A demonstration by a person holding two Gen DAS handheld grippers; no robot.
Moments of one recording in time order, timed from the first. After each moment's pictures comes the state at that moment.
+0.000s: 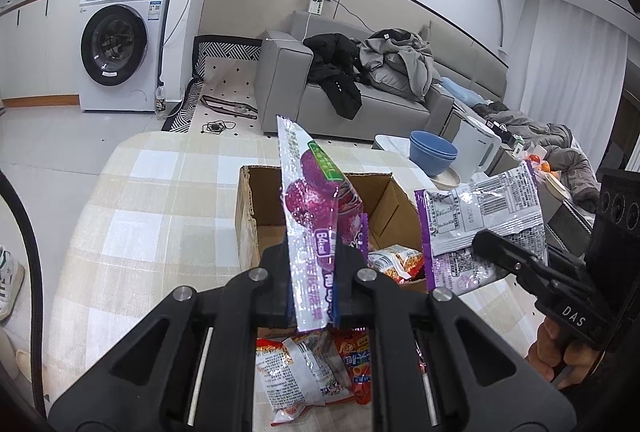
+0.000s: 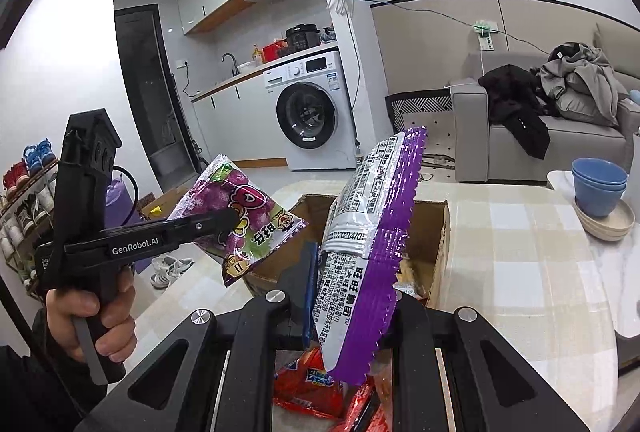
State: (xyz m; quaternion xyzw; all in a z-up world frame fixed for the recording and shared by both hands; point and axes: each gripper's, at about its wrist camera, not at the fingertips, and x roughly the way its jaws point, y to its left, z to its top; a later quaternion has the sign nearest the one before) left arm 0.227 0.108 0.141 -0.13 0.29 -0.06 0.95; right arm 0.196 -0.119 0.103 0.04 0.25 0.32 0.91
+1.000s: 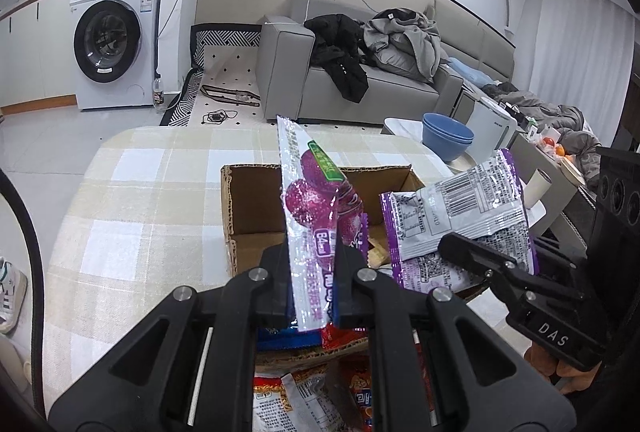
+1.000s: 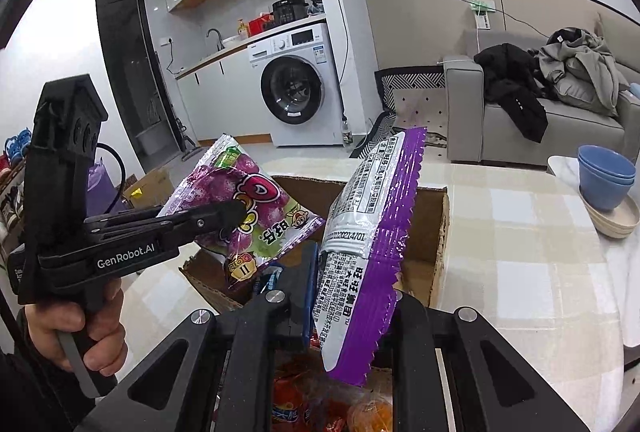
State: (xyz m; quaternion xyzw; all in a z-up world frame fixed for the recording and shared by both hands) left arm 0.307 0.090 0.103 -0.11 0.32 -0.05 0.94; right arm 0.217 -0.081 0.097 0.01 0.30 0.30 0.90
